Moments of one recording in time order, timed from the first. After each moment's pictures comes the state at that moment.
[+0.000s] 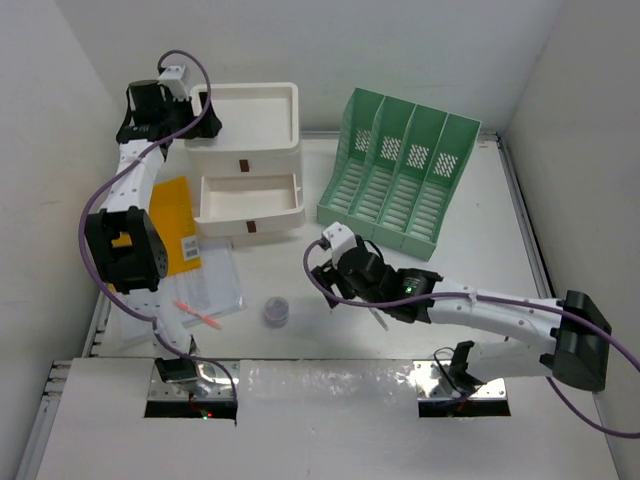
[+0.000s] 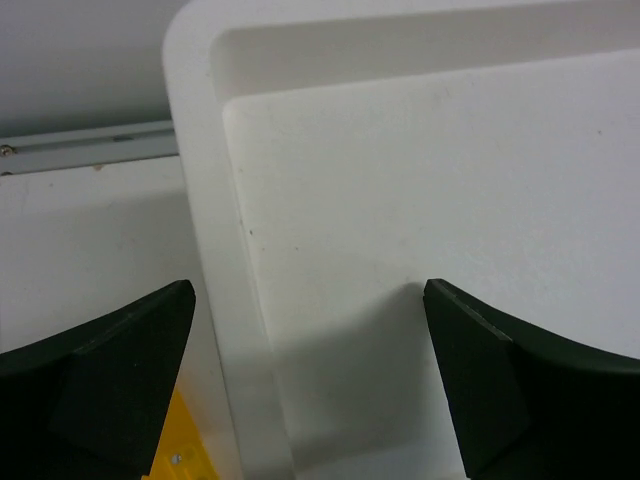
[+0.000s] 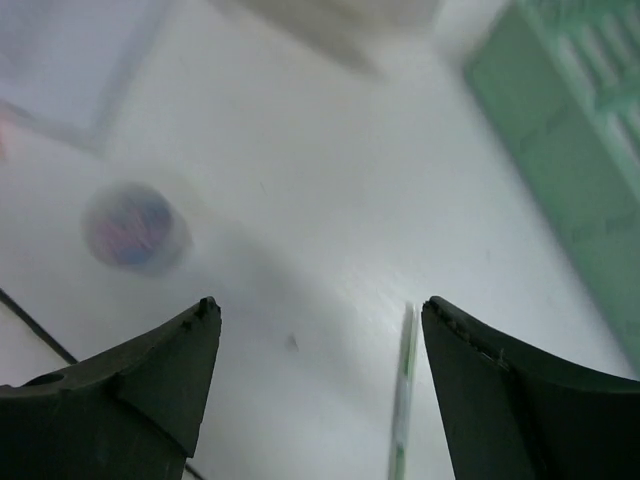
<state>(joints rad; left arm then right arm) 0.14 1.93 1.79 -0.32 0.36 0.00 1.10 1.24 0.83 -0.15 0.37 0.18</state>
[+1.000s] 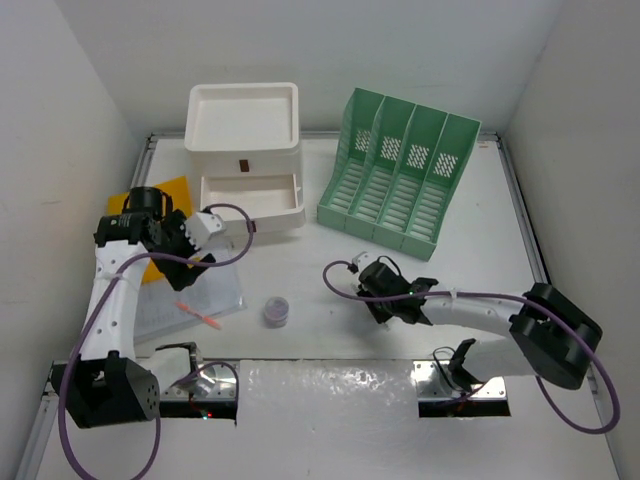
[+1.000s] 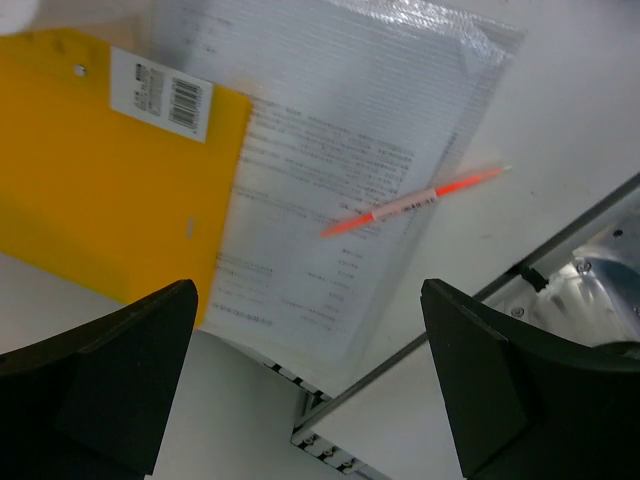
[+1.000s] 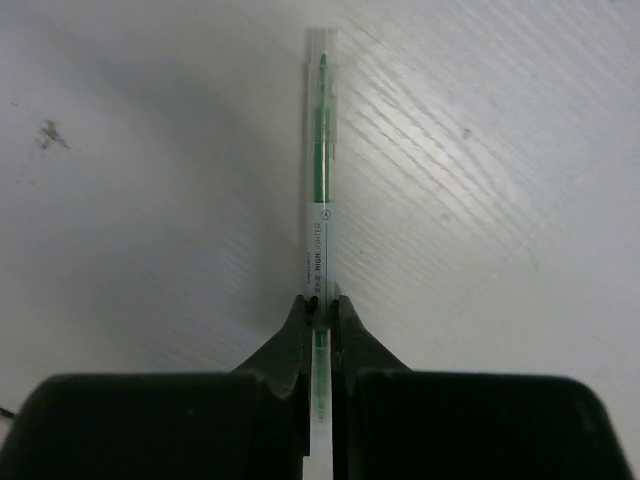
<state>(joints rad) 0.13 1.10 1.09 -1.21 0.24 1.01 0.87 1.32 0.47 -0.20 0.16 0.24</state>
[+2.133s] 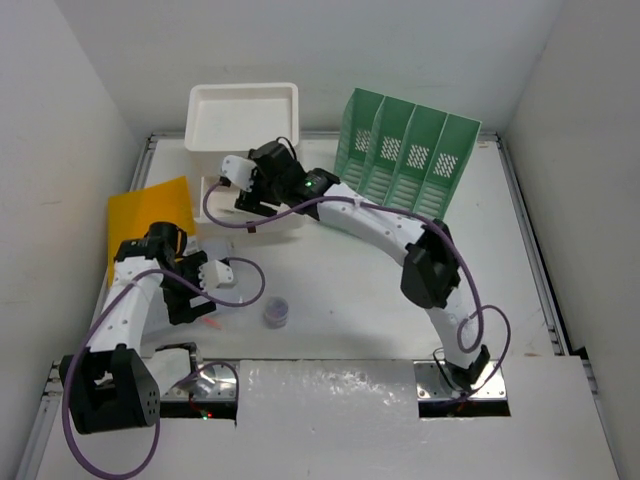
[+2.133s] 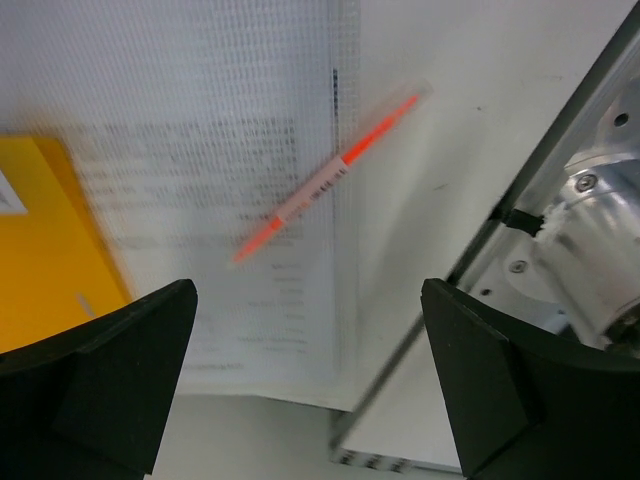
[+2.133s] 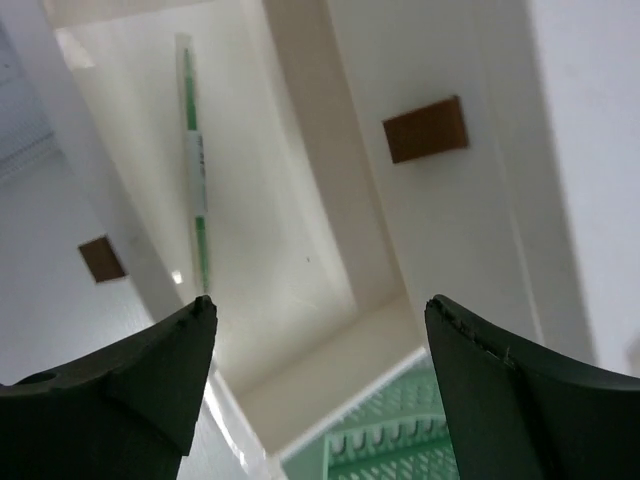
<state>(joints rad) 0.13 1.07 0.78 -1.23 0.21 1.34 0.87 2.22 2.06 -0.46 0.08 -0.65</state>
